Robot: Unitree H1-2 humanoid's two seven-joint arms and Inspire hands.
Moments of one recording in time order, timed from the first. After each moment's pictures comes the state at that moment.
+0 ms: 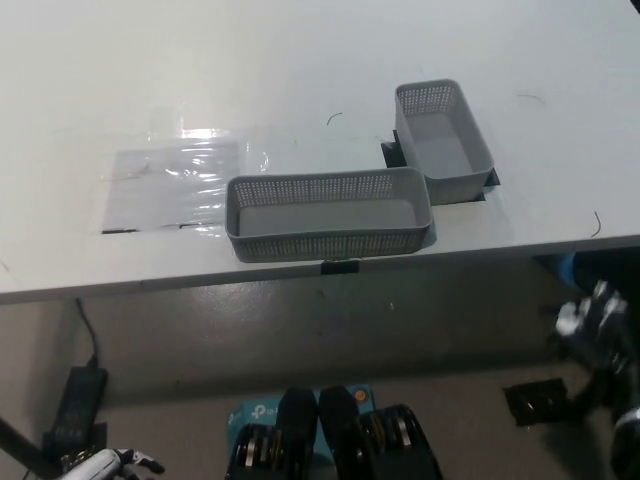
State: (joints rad) left_arm 0.02 0.60 -0.31 -0.08 0.22 0.43 -0.33; right_arm -0.19 -0.11 -0.13 -0.17 0.09 0.43 -0.04
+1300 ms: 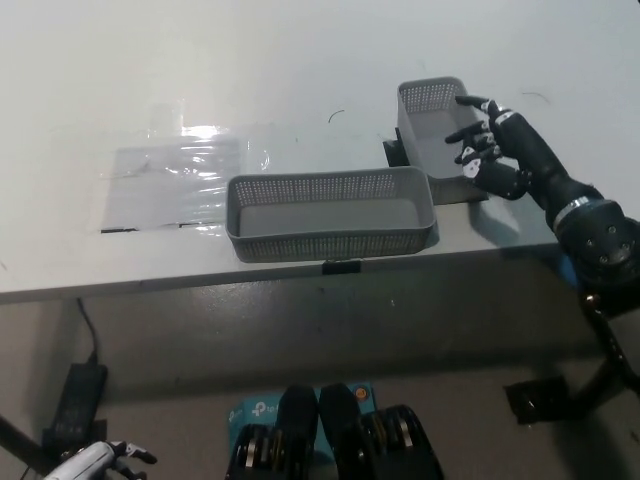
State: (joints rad) left_arm 0.01 0.61 -0.28 -0.08 0.26 0.45 -0.38; right_arm -0.72 -0.32 0.25 0.27 -0.14 0.30 0.11
